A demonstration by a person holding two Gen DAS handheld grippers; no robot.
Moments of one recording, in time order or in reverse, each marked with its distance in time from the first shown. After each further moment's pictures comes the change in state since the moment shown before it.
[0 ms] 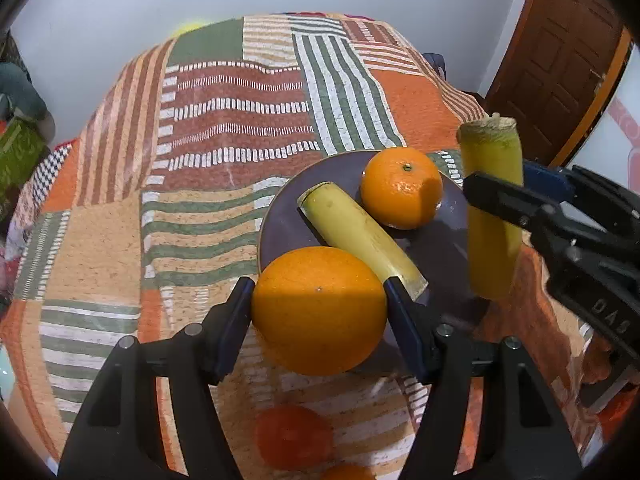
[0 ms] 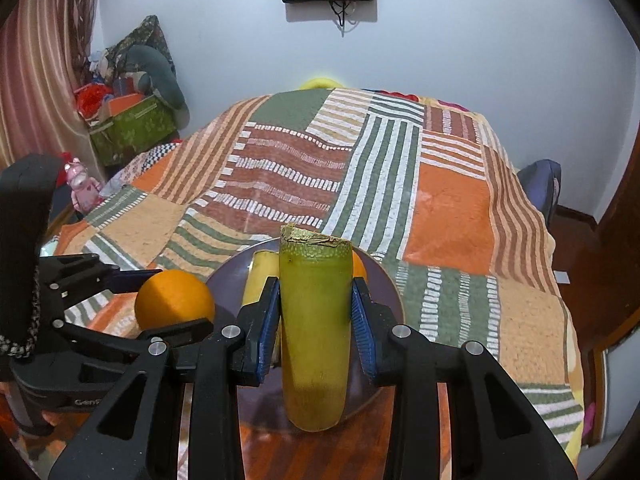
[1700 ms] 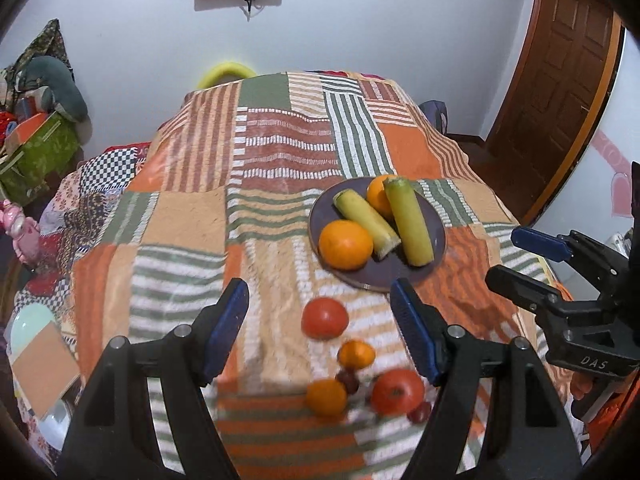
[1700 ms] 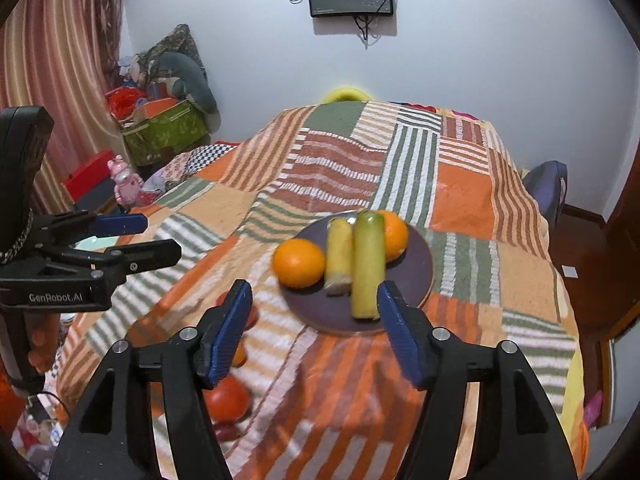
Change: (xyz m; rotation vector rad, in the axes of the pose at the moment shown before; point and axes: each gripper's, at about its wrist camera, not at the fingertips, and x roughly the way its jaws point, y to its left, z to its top) left arm -0.156 0.021 -0.080 -0.056 -0.175 0.031; right arm -0.101 0.058 -0.040 -0.002 -0.021 0.077
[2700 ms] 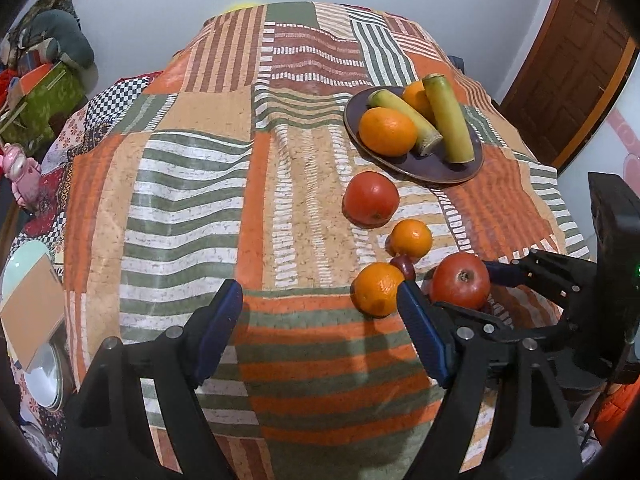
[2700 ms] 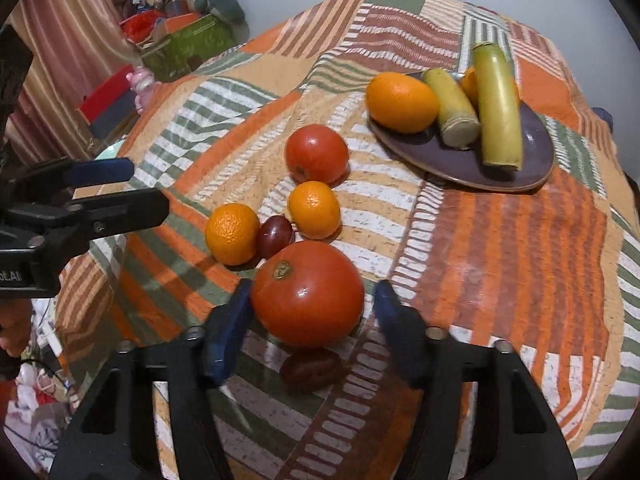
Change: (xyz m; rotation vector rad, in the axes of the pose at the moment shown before) left arm 0.031 0.033 -0.081 -0.042 0.175 0.013; right arm 0.078 0.059 -0.079 -0.010 0.296 0.128
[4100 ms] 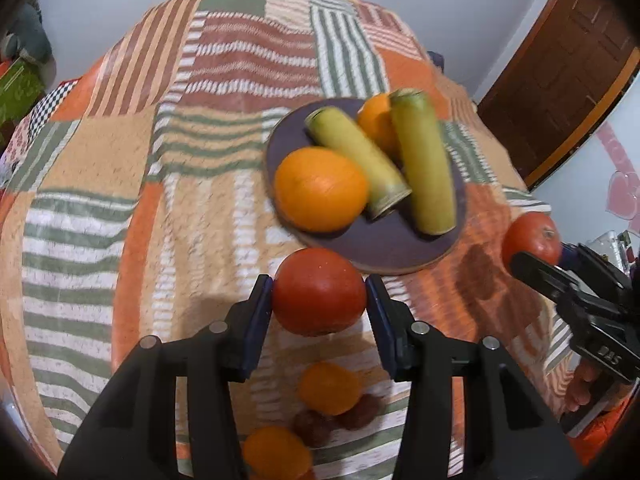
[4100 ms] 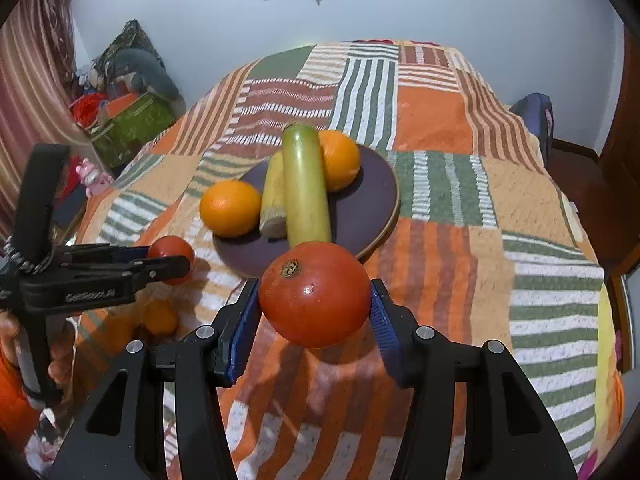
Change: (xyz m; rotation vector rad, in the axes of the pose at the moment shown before) left arm 0.083 -0.052 0.087 -0.011 0.042 -0.129; right arm -0.056 -0.122 0.029 0.187 -0.205 -0.131
